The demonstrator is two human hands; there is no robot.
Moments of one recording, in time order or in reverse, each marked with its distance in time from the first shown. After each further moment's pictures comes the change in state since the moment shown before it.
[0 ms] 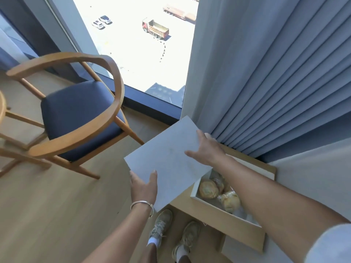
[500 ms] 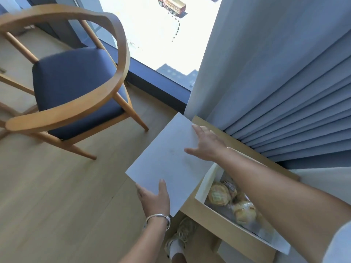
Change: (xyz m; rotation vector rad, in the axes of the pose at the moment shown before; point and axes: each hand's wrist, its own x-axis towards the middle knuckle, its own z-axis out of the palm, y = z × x) left_hand 0.018 -0.083 0.070 -0.113 0.183 -0.196; right_hand 0.090 0.007 0.076 -0.183 -0.131 -0.176
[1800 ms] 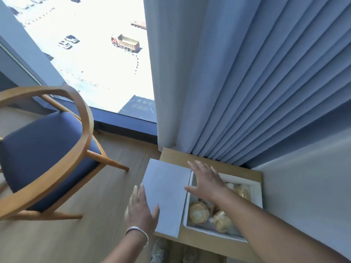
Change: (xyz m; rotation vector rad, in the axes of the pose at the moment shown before) left_hand -0.005 0.106 -0.009 1.044 -0.386 0.708; right_hand -0.105 0.048 -0.045 0.076 0.067 0.170
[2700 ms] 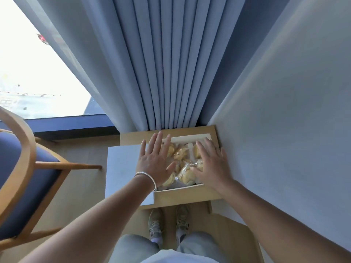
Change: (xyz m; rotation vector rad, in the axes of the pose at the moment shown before) left_hand -0.023 0.154 0.009 0.487 0.037 0.871; right_hand -0.162 0.102 0.036 0.074 0.373 0.313
